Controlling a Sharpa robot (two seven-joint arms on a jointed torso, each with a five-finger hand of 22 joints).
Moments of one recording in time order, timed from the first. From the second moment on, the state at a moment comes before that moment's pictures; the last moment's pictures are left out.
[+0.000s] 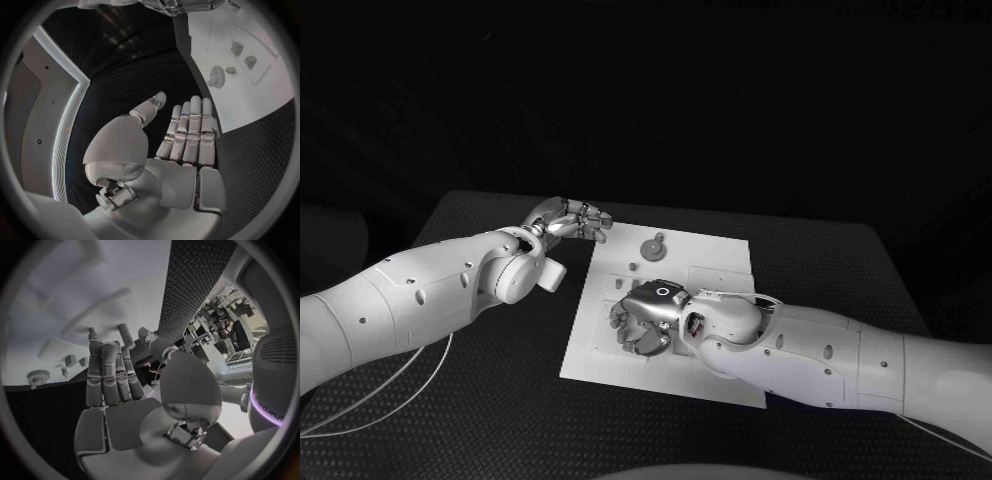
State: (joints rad) left arm 1.20 -0.66 -0.09 1.15 -0.32 -0.18 0.26; left_hand 1.08 -0.05 0.51 -0.29 0.08 0.82 0.19 0.34 0.45 1.03 0.17 0.09 0.24 0.89 0.11 0.62 0.43 0.02 0.91 0.00 0.07 0.99; right arm 1.02 -0.49 -0.10 1.38 -1.73 -0.28 0.01; right_hand 1.08 -0.19 0.65 -0.26 0.10 0.85 0.18 0.31 0.44 1.08 0.14 0.07 0.26 1.14 0.02 1.05 0.79 0.25 1.00 0.08 0.72 1.31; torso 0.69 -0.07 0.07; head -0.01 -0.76
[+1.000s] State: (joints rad) left arm 1.20 -0.61 -0.09 0.96 -0.31 -0.14 0.26; left_hand 1.06 -0.04 0.52 -0.28 0.08 0.80 0.19 0.35 0.43 1.04 0.16 0.08 0.22 0.82 0.14 0.48 0.43 0.02 0.82 0.04 0.07 0.93; right arm 1.11 -0.61 0.05 0.99 -0.70 -0.24 0.28; right_hand 1.04 -0.06 0.56 -0.29 0.10 0.84 0.18 0.33 0.43 1.09 0.15 0.10 0.21 0.92 0.11 0.55 0.51 0.21 0.61 0.20 0.38 1.21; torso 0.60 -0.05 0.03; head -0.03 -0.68
